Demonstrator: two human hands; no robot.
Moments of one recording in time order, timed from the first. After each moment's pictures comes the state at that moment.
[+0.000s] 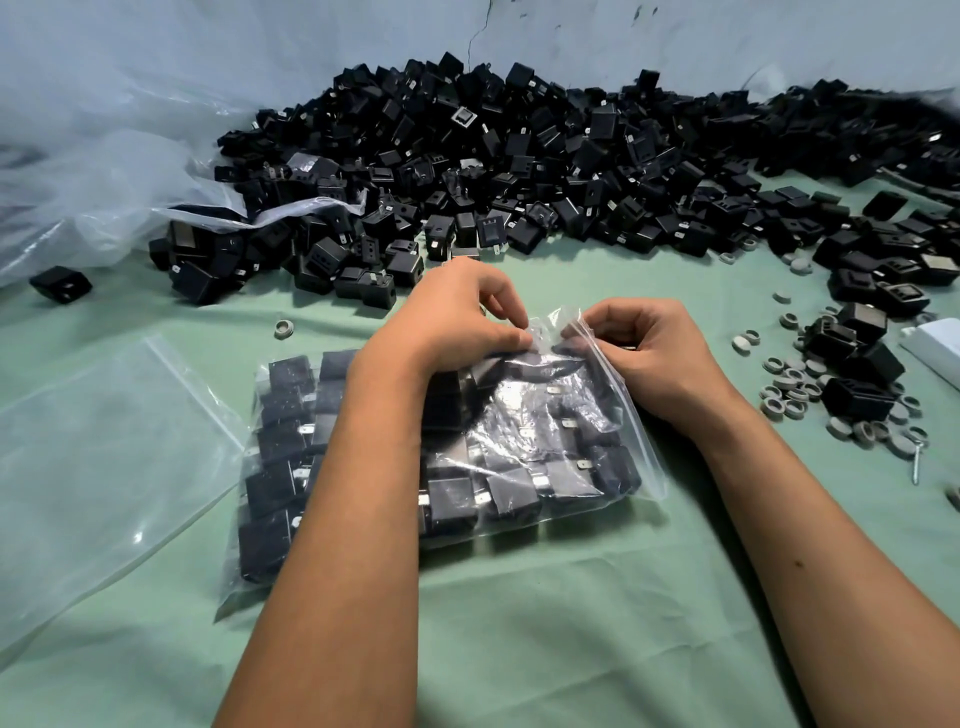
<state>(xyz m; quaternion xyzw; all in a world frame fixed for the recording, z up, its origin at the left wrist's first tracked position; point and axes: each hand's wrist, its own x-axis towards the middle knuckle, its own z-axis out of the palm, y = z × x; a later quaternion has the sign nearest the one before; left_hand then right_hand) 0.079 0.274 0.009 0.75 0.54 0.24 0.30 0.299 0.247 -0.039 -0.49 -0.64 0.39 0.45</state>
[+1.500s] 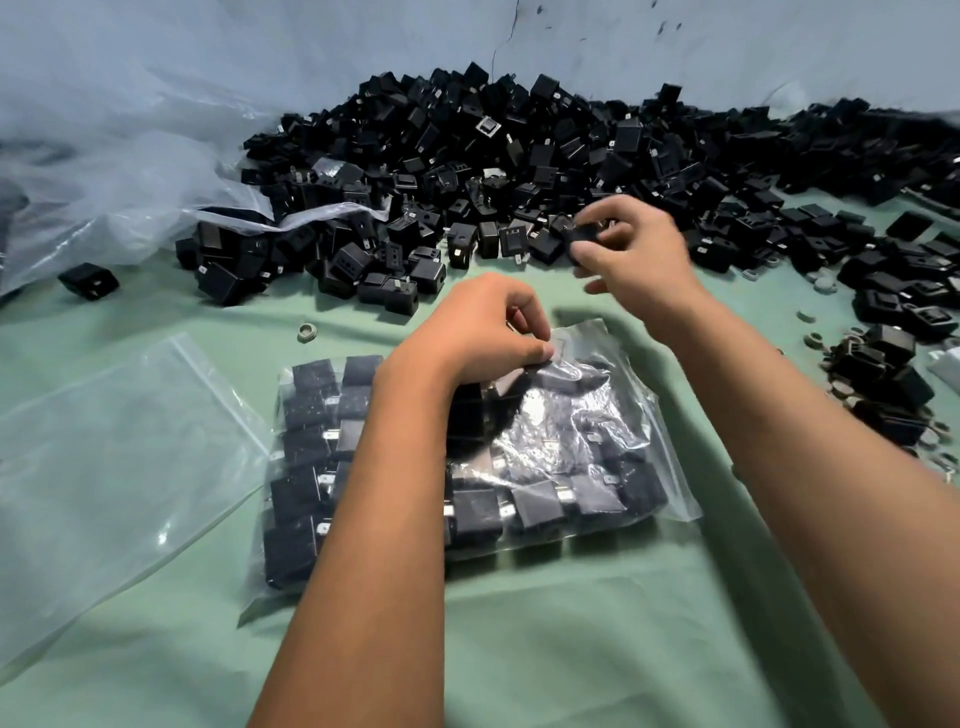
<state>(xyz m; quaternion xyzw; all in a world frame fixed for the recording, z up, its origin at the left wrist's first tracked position) 0.077 0.274 0.010 0.75 0.53 0.23 0.31 0.270 0.332 0.004 -0.58 -0.61 0.28 0.46</state>
